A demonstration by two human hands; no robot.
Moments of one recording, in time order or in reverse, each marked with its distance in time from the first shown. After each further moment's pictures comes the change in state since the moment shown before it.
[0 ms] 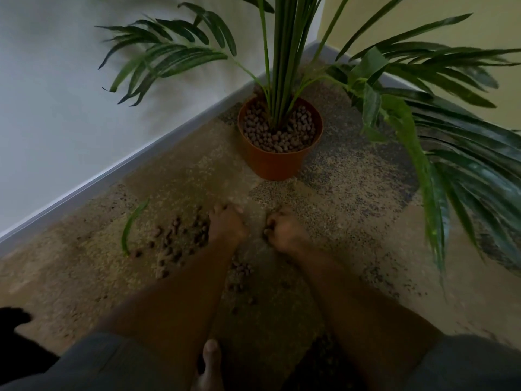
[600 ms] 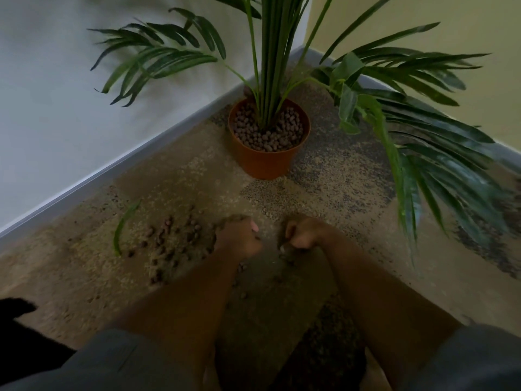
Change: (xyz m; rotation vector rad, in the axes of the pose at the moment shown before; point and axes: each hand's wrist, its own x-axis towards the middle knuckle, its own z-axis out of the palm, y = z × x) left_hand -0.042 0.020 0.013 0.023 -0.076 0.196; right_hand -0.016 0.048 -0.048 -0.065 -0.388 0.142
